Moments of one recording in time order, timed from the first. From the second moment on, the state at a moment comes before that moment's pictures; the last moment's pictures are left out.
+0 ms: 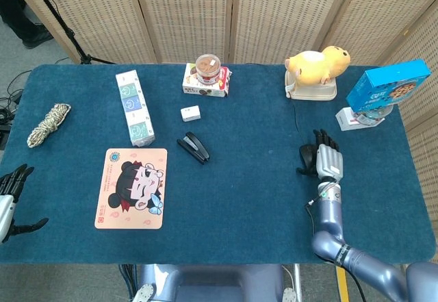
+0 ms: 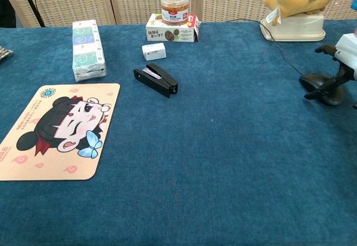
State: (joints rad) left arm -0.08 -1.03 -0.02 -1.68 1.44 1.37 -0.18; right arm 0.59 -1.73 0.38 -1.14 -0.74 1.04 -0.29
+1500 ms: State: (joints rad) left arm -0.07 -1.02 0.00 -1.67 1.48 1.41 -0.24; right arm 0.55 -1.72 0.28 -1.35 -1.07 1.13 -0.17
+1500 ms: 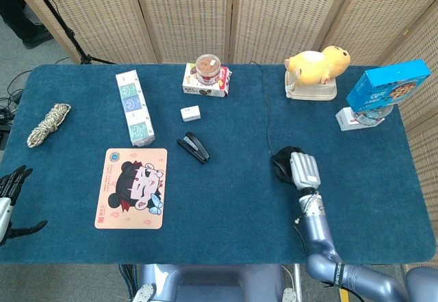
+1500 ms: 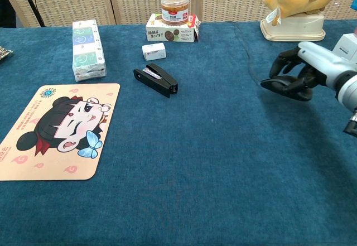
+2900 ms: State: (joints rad) left arm -0.05 -0.98 0.01 -1.64 1.52 1.43 -0.35; right arm 0.70 -2.09 0.24 -1.33 -1.22 1.10 -0.38
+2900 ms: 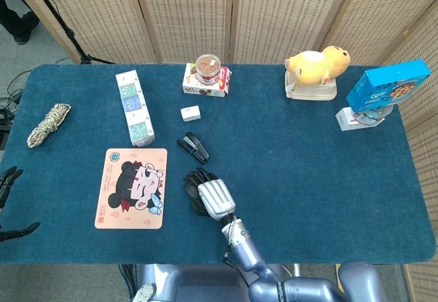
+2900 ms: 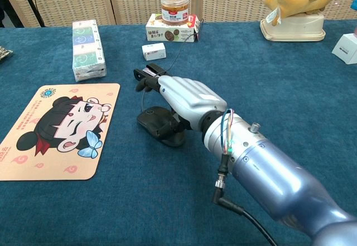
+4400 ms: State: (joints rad) left arm -0.39 -1.27 -0.04 -1.64 1.78 1.09 0.26; right arm 0.14 -1.03 -0.04 -1.61 -1.55 1.52 0.21
